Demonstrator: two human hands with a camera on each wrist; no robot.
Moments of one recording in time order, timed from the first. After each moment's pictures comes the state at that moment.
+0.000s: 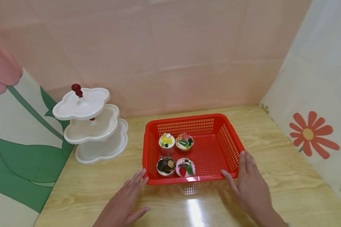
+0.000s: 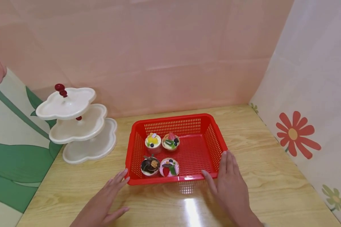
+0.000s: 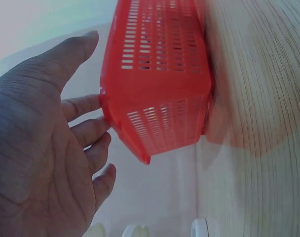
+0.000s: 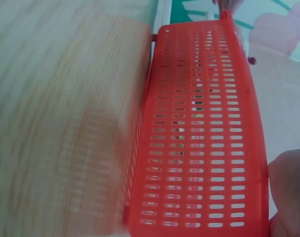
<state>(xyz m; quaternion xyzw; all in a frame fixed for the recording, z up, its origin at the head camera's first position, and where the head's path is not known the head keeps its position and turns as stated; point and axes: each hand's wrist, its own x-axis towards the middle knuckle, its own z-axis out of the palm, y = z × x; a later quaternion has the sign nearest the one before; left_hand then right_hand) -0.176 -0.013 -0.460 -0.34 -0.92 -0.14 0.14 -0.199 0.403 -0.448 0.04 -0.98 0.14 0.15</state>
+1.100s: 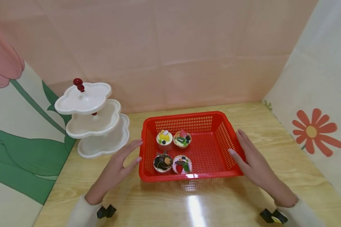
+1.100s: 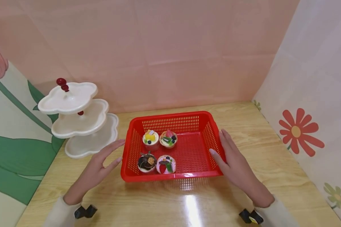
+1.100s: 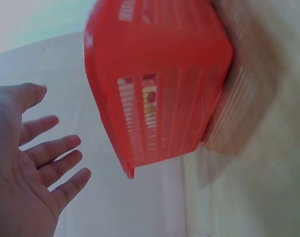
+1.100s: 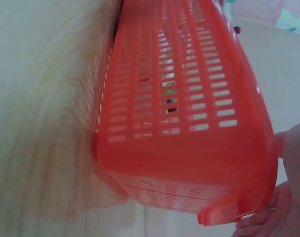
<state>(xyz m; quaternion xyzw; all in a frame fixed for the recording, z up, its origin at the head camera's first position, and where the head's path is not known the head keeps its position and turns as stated) -0.260 -0.013 -0.423 -0.28 -0.89 -0.35 0.12 -0.254 0.452 -0.423 0.14 -0.93 0.32 0.09</state>
